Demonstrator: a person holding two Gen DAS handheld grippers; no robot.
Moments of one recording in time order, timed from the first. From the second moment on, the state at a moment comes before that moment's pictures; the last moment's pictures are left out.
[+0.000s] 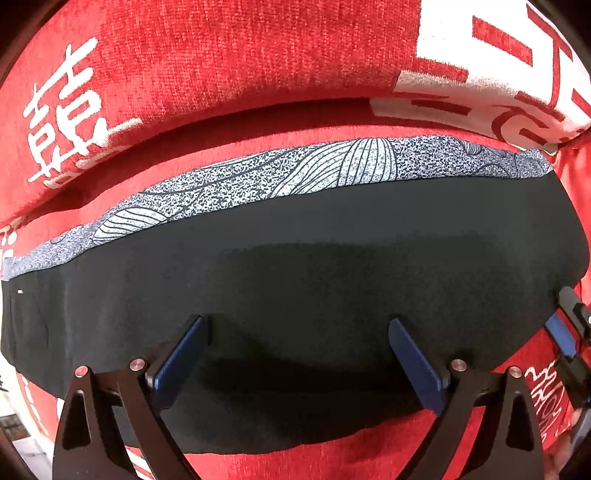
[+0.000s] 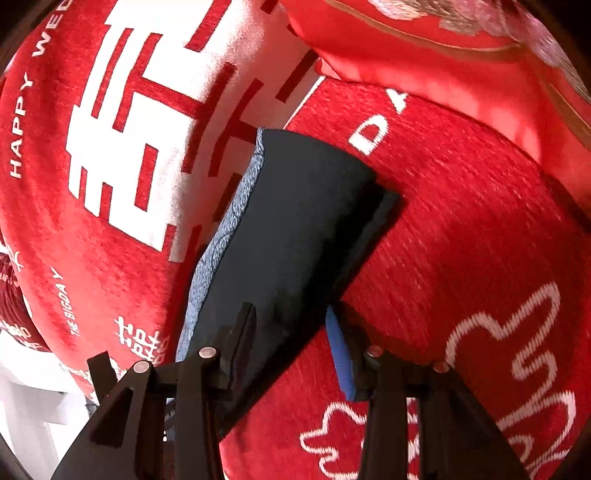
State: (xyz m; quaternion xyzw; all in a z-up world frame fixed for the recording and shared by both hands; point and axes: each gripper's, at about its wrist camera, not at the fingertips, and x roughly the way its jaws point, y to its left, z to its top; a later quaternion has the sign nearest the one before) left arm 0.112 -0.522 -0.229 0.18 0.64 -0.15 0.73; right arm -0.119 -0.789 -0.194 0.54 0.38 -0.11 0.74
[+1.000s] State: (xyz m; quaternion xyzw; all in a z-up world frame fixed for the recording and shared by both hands) left arm 0.081 -0.564 -0.219 0.23 0.55 -0.24 0.76; right arm -0.056 -0.751 -0.110 0.41 0.39 -0.07 0.82
